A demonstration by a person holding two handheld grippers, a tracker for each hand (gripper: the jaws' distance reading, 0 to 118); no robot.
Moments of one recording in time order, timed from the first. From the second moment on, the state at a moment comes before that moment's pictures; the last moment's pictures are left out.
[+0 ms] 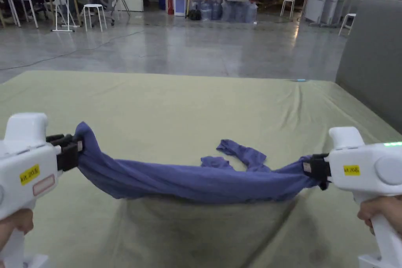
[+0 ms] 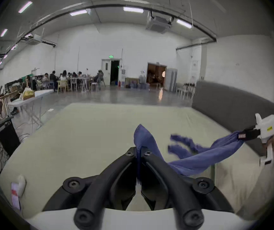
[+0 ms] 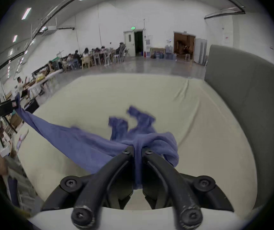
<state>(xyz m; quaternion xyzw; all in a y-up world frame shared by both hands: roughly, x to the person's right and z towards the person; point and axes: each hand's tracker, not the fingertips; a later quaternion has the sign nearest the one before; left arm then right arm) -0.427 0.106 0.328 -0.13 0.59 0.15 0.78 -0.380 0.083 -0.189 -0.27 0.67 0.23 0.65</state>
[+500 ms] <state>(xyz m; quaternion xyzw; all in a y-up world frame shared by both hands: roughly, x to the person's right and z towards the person) -0.298 -0.030 0.378 -0.25 0.55 0.28 0.74 -0.261 -0.043 -0.161 -0.36 0.62 0.34 0.61</state>
